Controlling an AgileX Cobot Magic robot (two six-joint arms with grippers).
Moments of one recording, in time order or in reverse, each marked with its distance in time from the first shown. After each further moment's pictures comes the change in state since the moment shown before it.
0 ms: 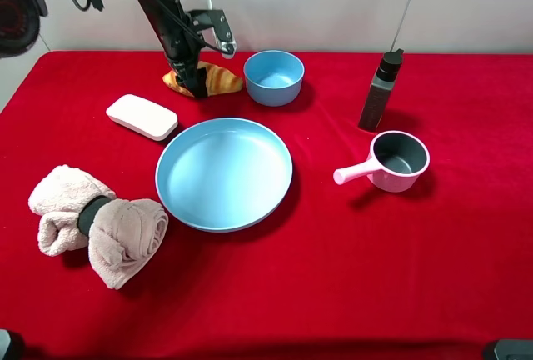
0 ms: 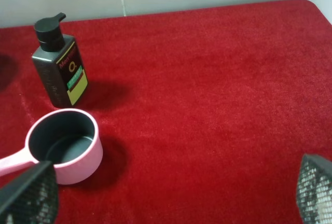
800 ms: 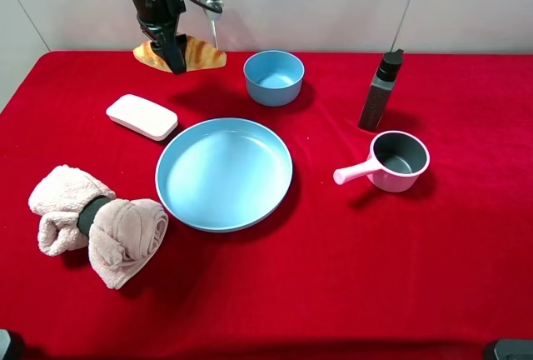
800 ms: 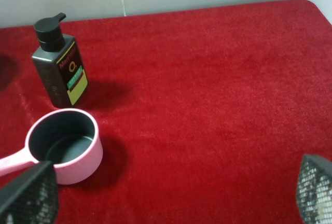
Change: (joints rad) left arm 0.000 -0.154 -0.010 0.089 0.250 -0.132; right arm 0.000 0.000 0.000 0.000 0.000 0.000
